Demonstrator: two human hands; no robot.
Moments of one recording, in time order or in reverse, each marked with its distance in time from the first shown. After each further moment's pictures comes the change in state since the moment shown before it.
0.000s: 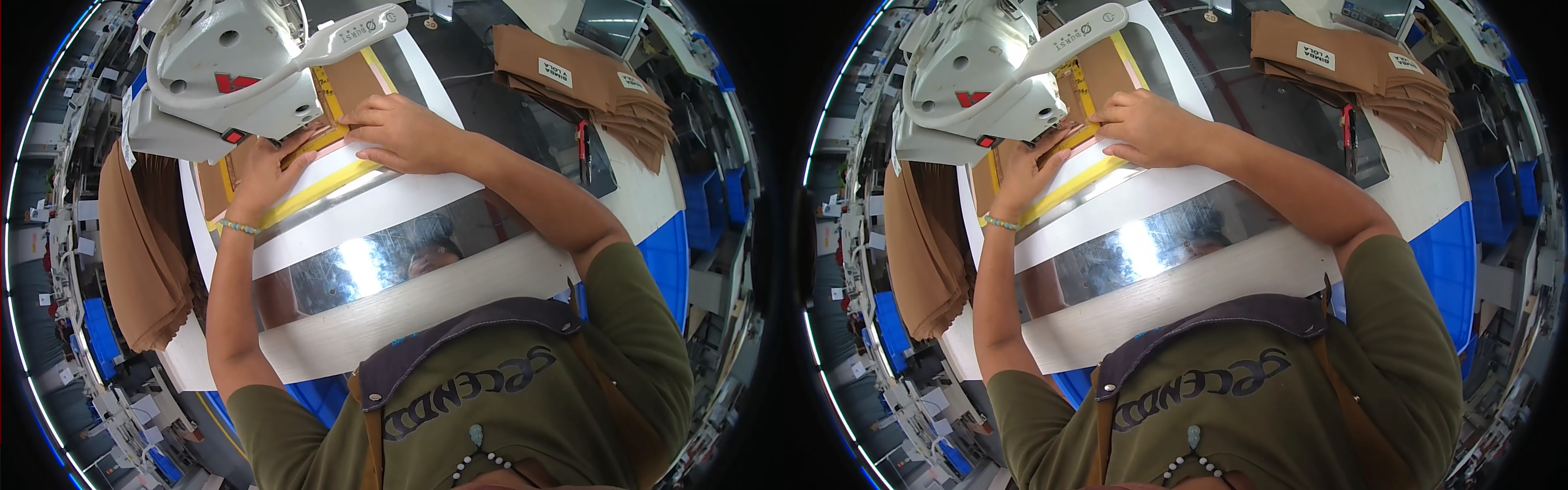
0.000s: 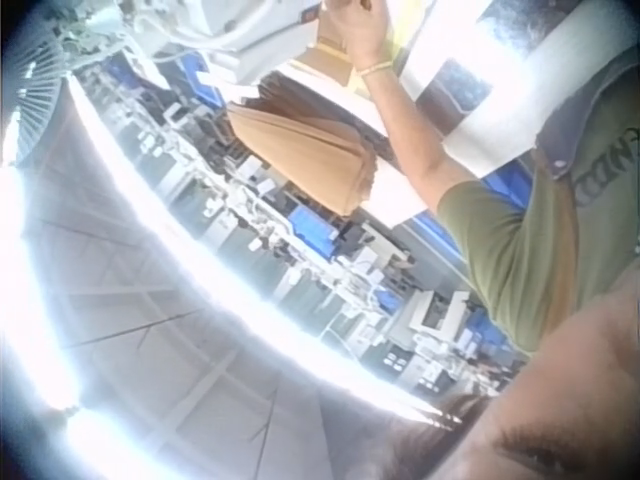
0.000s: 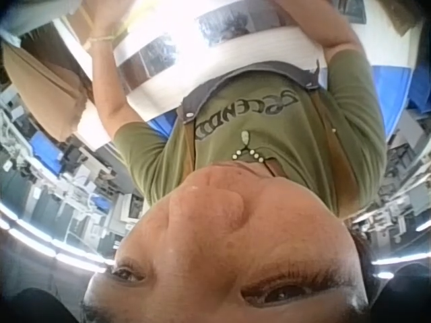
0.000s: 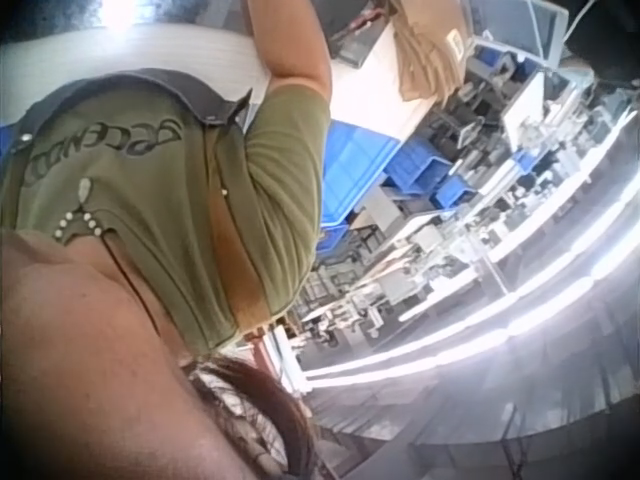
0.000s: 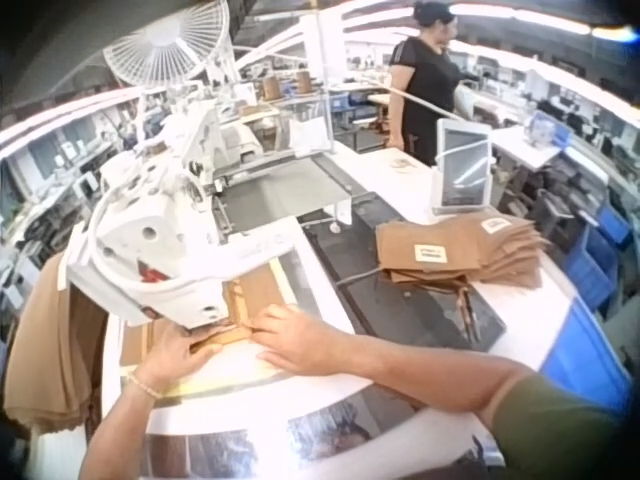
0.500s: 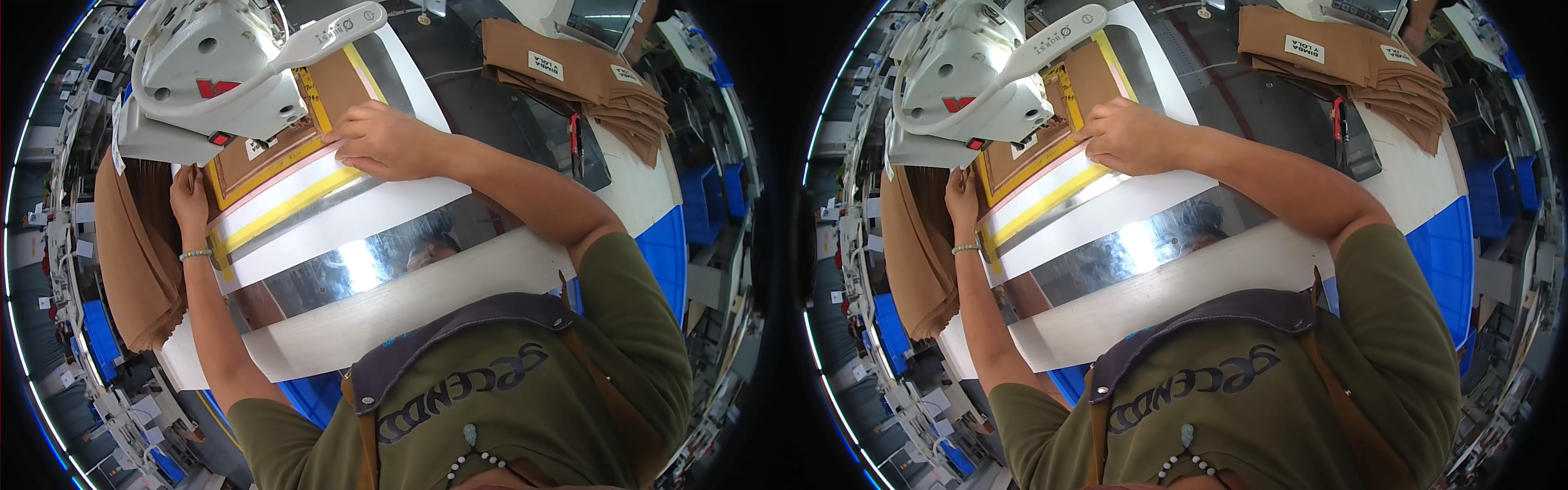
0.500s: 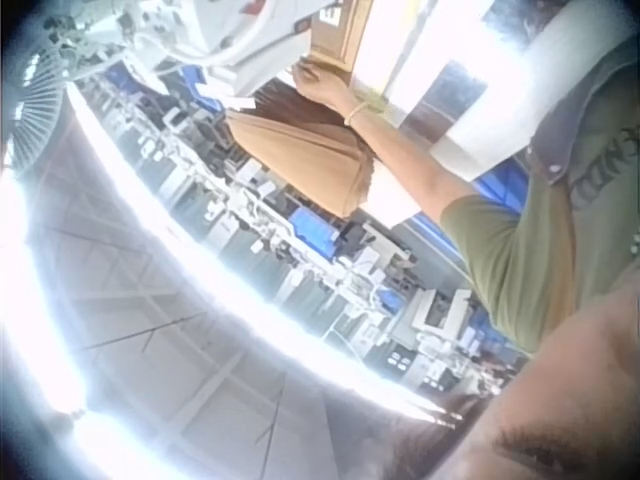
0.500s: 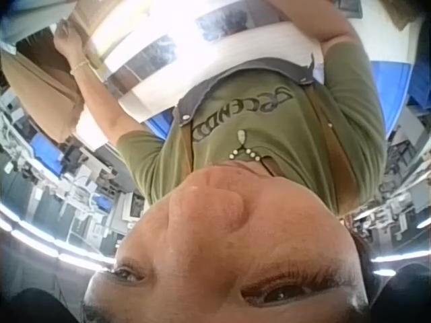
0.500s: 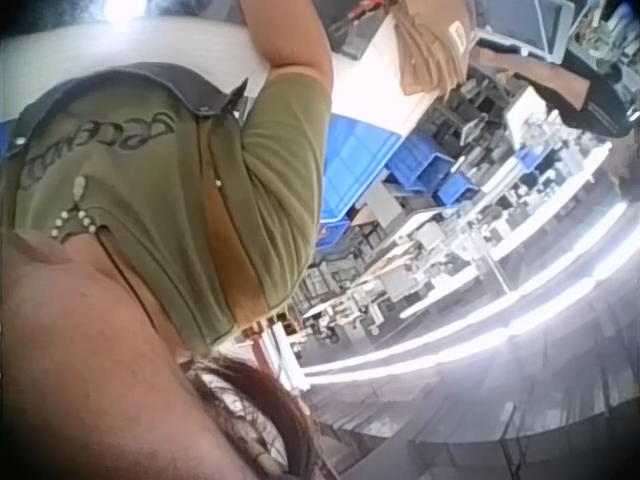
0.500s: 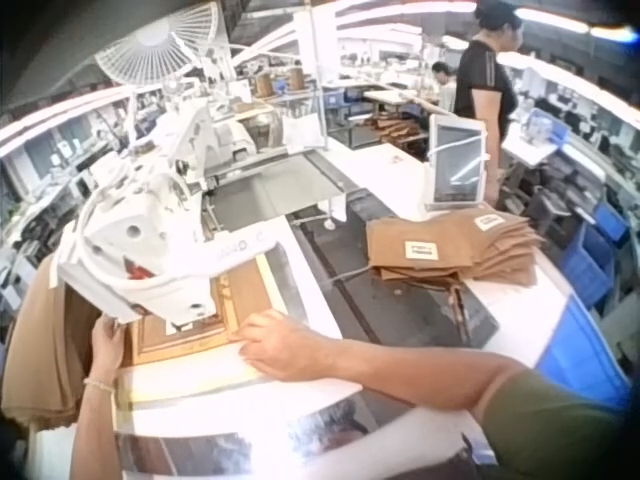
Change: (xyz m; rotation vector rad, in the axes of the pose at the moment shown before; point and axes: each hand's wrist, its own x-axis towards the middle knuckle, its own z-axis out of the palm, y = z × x) left_hand -0.087 -0.153 -0.040 0.039 0.551 -0.463; right_hand 0.002 -0.011 0.003 0.121 -0.016 -0.040
